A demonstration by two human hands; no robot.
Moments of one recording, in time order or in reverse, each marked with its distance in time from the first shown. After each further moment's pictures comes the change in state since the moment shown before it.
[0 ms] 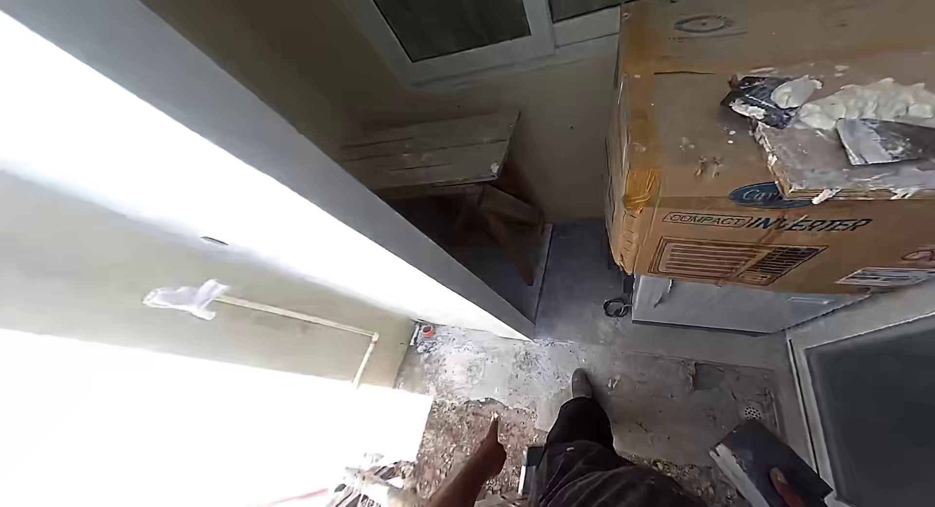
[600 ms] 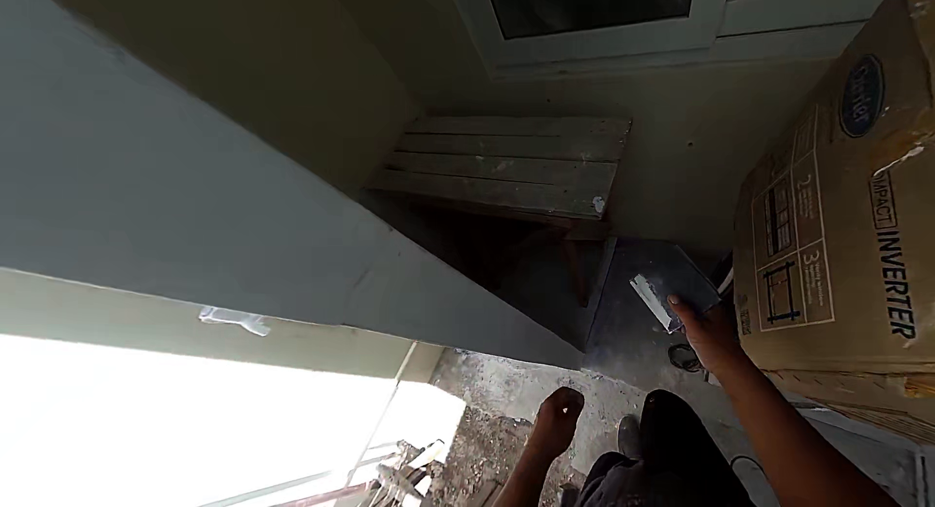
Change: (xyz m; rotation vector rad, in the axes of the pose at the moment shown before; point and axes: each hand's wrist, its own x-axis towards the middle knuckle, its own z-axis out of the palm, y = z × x) left_hand 0.044 0.113 -0.235 -0.616 0.244 0.526; right_hand 0.224 -0.362 0.440 0.059 -0.364 -0.451
